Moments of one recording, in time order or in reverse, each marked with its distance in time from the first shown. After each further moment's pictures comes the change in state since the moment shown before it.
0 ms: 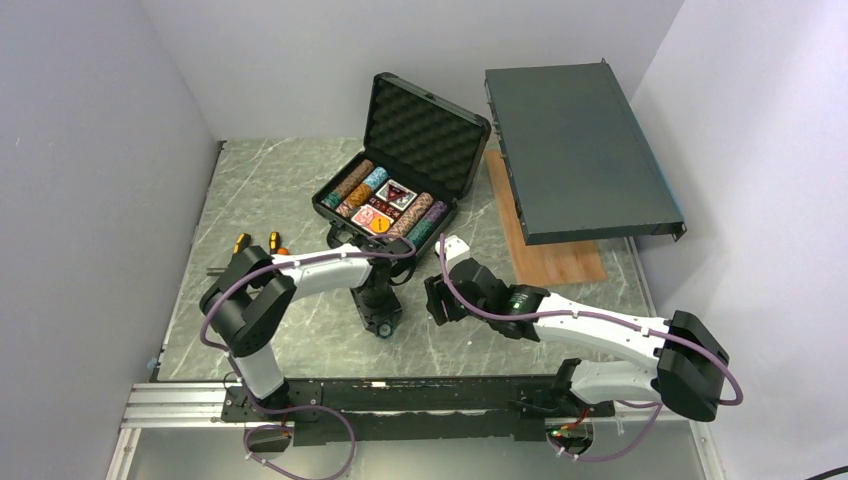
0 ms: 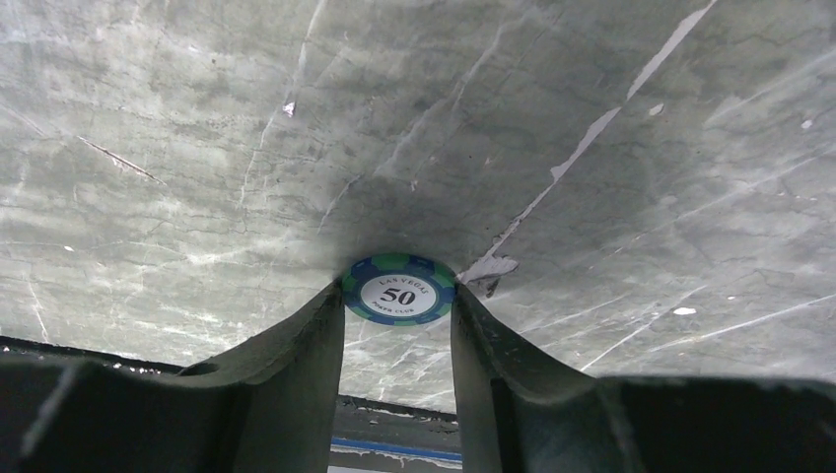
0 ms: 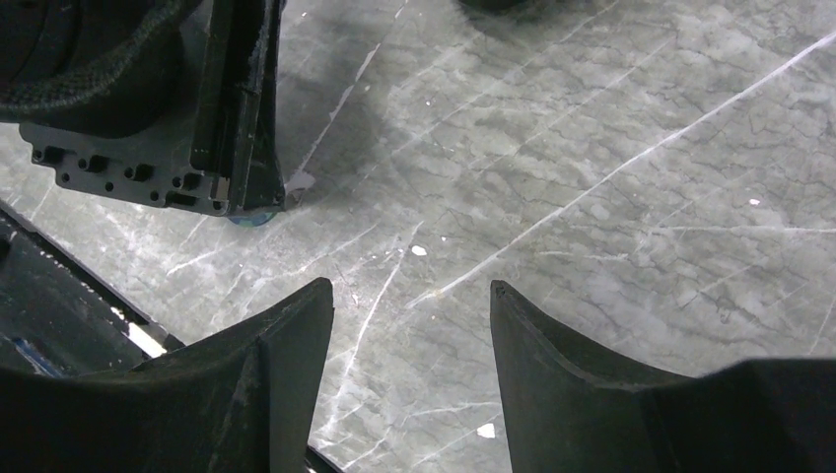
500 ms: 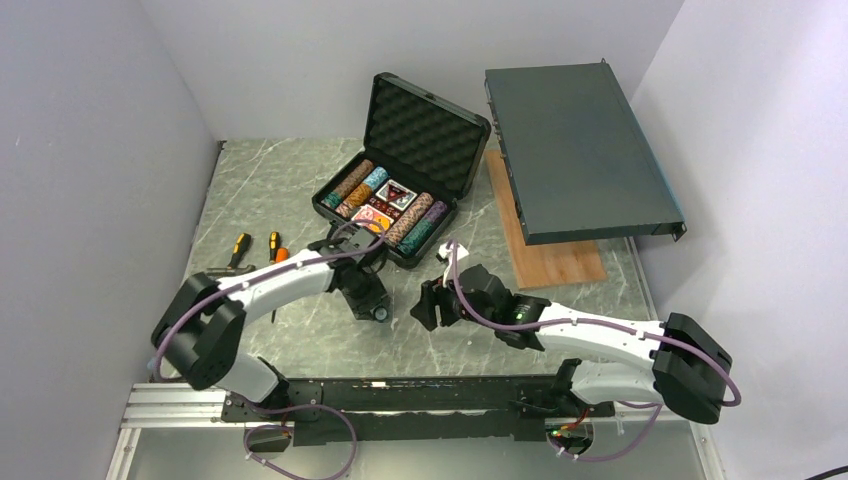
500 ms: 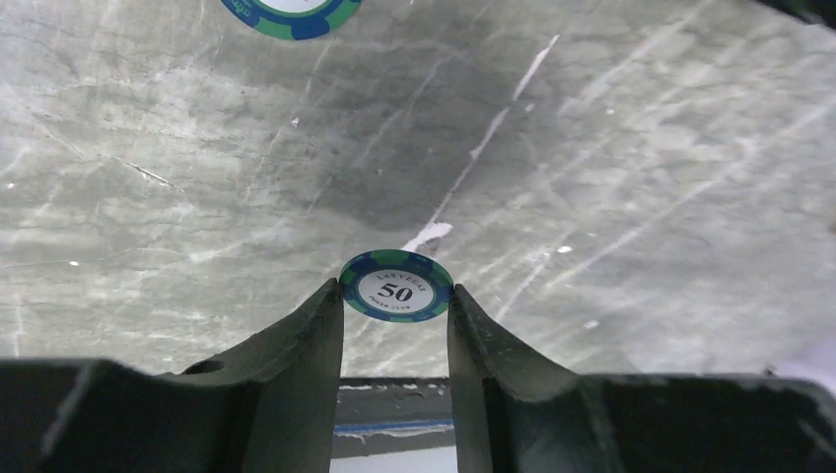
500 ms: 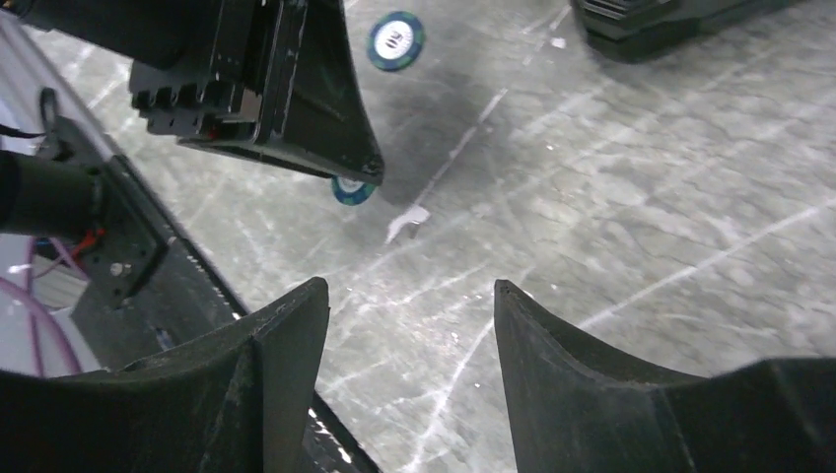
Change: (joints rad) left arm 0.093 -0.222 -0.113 0.119 0.029 0.025; right arm 0.002 -0.021 -0.119 0.278 -0.144 0.069
